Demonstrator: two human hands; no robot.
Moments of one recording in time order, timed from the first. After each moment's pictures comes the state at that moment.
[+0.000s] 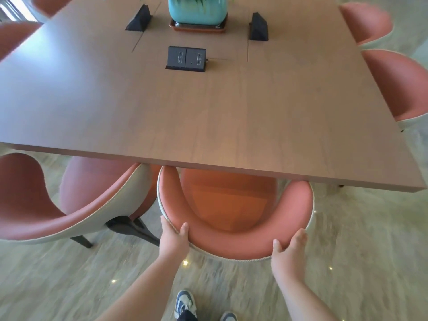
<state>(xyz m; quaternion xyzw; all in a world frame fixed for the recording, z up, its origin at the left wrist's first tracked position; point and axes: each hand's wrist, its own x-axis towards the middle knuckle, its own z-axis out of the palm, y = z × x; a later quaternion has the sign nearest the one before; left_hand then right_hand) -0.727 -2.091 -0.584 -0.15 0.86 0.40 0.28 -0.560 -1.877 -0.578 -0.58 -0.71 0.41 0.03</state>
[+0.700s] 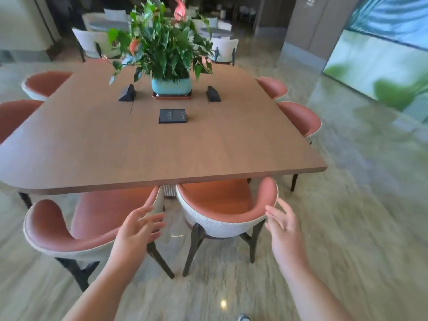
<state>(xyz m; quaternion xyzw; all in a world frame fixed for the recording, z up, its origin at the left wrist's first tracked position) -0.702 -2.369 -0.323 0.09 0.72 0.64 0.24 -0.482 -2.133 -0.314 -0.44 -0.64 0.55 0.32</state>
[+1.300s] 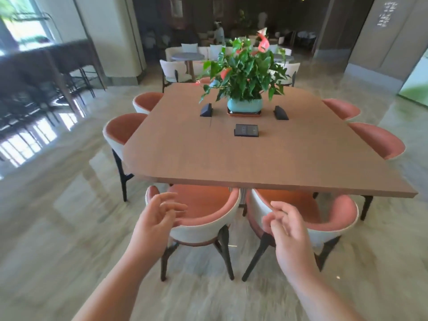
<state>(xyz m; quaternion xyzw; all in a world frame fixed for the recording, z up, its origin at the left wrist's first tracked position) -0.731 -2.624 -0.234 0.14 0.76 0.63 0.09 -0.573 -2.398 -0.246 -0.25 -0.72 0.58 0.30</state>
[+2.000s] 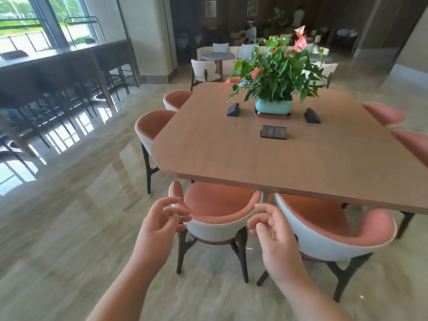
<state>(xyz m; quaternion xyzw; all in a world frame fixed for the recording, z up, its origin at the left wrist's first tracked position) -0.720 -2.659 -0.236 0.08 0.75 0.65 0.05 -0.610 -2.444 -0.246 -0.16 -0.73 0.62 0.24</state>
